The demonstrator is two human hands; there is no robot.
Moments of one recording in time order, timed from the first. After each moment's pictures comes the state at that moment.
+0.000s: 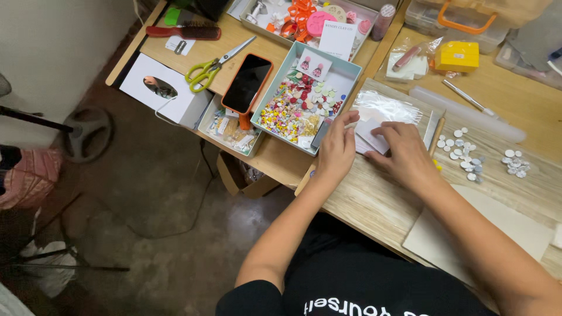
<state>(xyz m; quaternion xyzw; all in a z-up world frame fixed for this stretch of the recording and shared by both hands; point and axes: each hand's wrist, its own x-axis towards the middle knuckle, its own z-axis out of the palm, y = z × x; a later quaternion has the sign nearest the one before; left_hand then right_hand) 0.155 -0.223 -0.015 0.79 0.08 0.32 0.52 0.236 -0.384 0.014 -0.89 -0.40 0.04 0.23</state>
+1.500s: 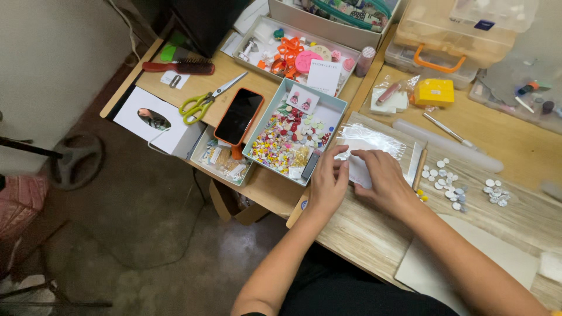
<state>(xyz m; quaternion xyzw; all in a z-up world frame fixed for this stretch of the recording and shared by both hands) 0.153 -0.228 -0.008 0.79 0.11 0.29 0.53 0.247 -0.377 0.008 -0.86 -0.42 0.10 0.25</state>
